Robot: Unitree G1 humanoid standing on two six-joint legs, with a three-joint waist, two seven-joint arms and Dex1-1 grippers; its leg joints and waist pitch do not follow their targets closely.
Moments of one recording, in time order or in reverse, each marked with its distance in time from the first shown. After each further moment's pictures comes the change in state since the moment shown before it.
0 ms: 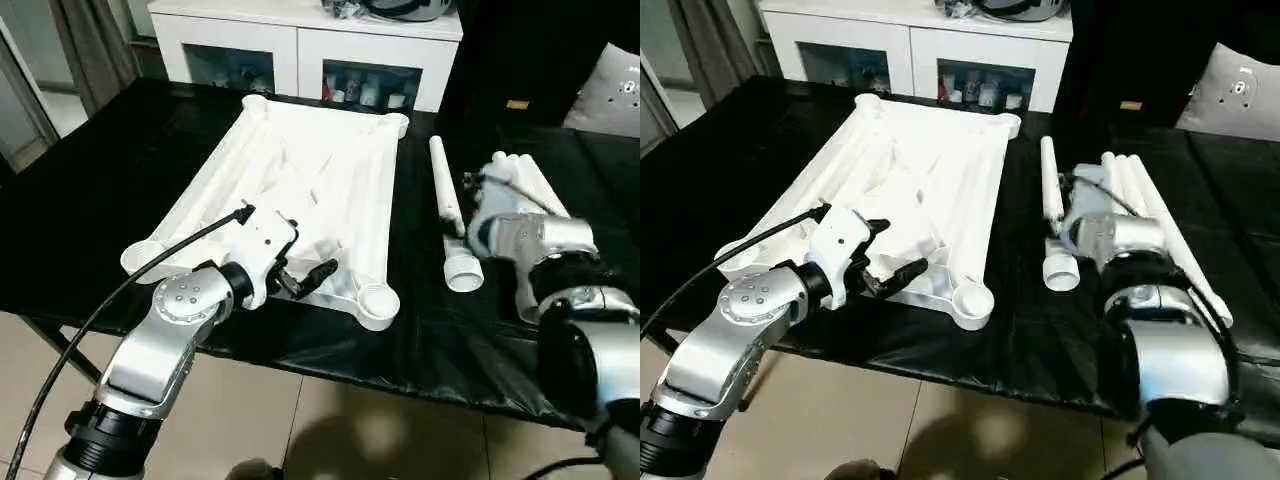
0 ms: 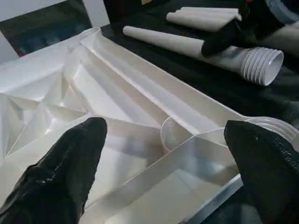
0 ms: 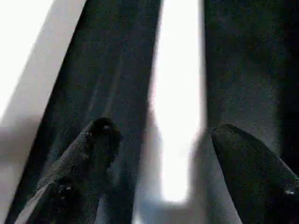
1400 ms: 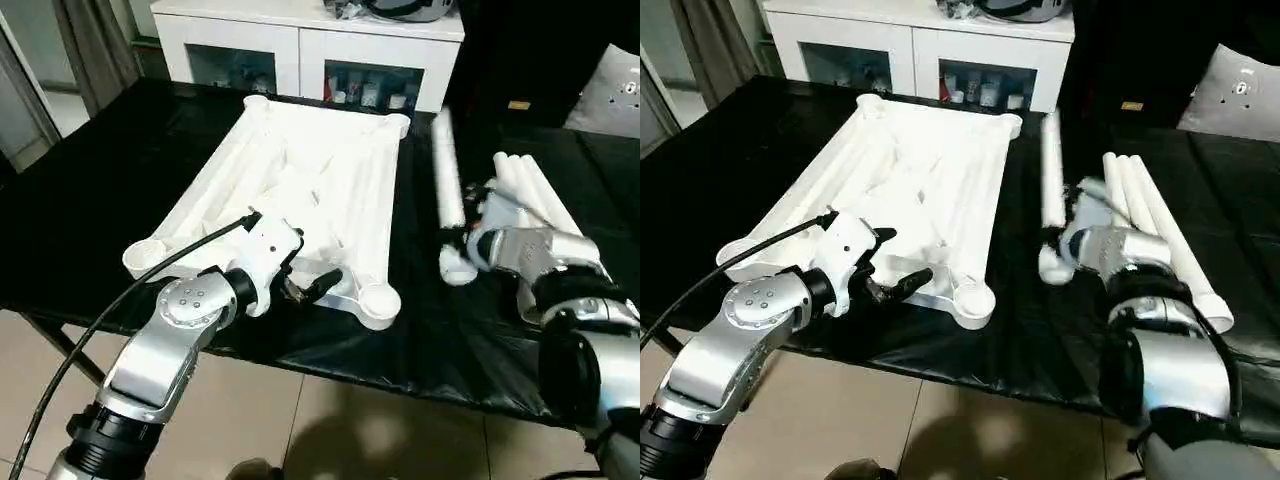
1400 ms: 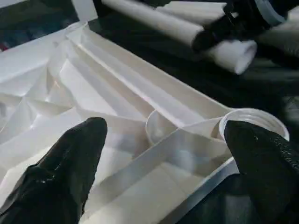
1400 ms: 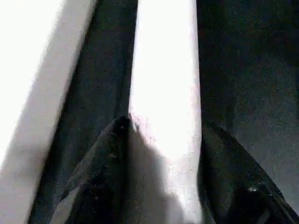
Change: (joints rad) left arm 0.010 0.001 -0.015 -0.011 -0.004 0.013 -0.023; right arm 0.061 -0.001 -0.083 -0.078 0.059 -0.126 0.008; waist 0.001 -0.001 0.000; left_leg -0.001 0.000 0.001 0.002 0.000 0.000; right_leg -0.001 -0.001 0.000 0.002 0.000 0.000
